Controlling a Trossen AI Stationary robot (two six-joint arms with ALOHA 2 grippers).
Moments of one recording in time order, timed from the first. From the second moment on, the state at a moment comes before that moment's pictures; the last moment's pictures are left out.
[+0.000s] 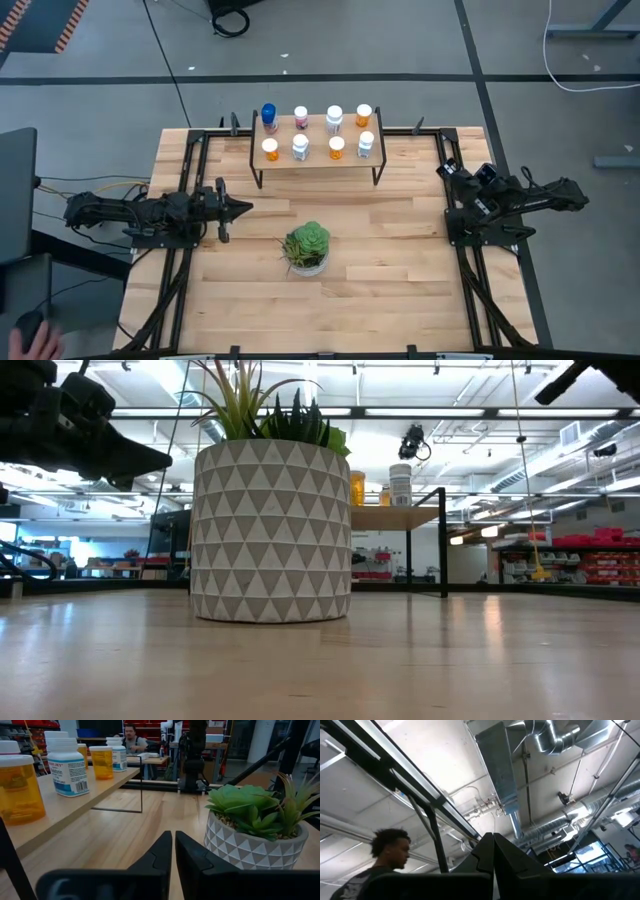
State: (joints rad) left arm -0.08 0.14 0.01 0.11 -0.28 -0.04; right arm 0.13 0.22 0.02 1.11 0.12 0.35
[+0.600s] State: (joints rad) left arm -0.08 0.14 0.01 0.11 -0.28 -0.04; right arm 0.13 0.22 0.02 1.11 0.12 0.35
